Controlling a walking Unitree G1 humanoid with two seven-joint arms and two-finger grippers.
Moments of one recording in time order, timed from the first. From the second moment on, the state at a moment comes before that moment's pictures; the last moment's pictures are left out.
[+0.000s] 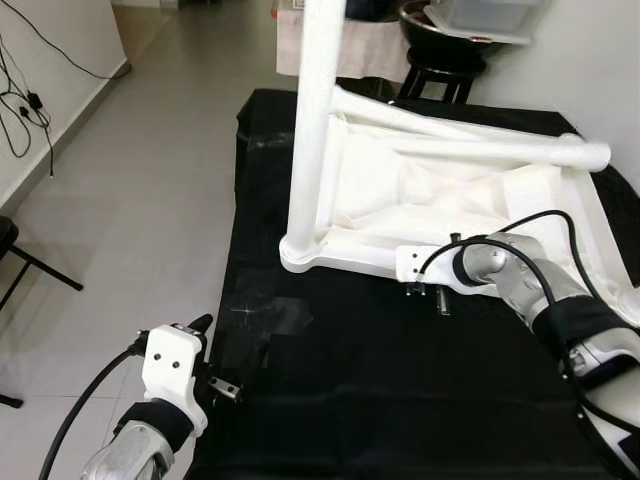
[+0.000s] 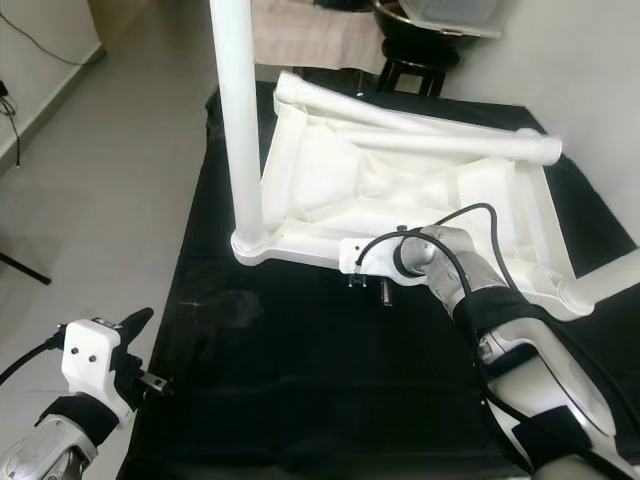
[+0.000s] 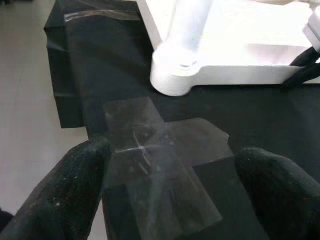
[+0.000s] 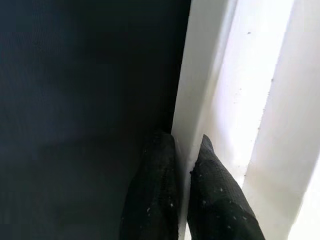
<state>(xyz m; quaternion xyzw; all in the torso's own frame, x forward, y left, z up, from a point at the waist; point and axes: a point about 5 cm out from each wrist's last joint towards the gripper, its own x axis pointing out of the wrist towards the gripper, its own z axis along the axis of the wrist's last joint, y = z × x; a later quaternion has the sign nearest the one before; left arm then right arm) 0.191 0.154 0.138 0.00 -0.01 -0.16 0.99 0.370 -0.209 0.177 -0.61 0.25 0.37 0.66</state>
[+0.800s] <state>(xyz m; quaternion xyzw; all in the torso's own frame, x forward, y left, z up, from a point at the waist) 0.190 0.155 0.137 0.00 -0.01 -0.16 0.99 0.345 -0.252 0.189 -0.59 0.33 0.49 0.55</state>
